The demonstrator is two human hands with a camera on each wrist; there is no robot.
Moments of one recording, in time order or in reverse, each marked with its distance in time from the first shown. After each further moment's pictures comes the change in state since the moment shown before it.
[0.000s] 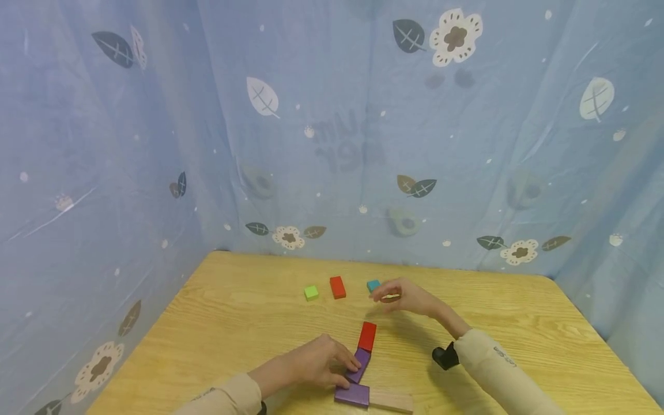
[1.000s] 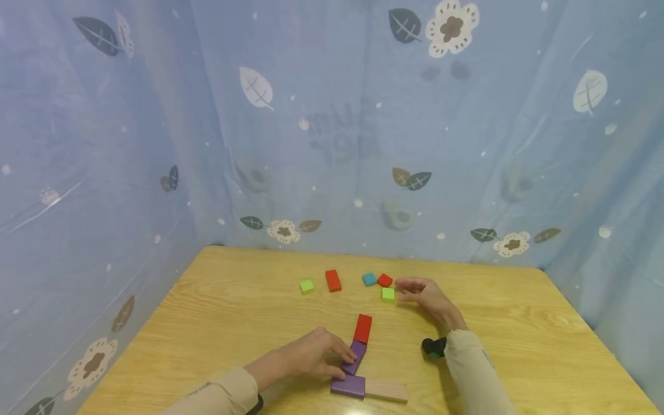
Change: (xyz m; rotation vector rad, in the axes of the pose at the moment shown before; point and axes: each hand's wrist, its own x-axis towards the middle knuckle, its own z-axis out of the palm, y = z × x) left_hand -0.001 0.001 0.000 -0.010 0.017 -0.003; right_hand -0.047 0.068 -0.013 0.336 0.390 0.233
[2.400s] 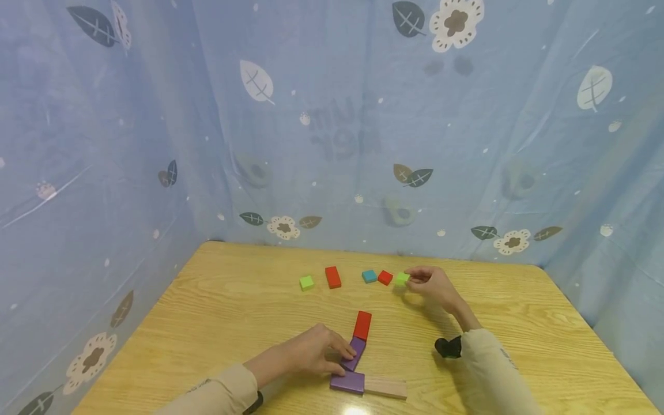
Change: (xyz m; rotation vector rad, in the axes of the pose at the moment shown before) left_hand -0.001 -0.004 0.002 -0.023 -0.001 -0.008; right_hand -0.008 -0.038 -0.002 -0.245 0.143 -0.007
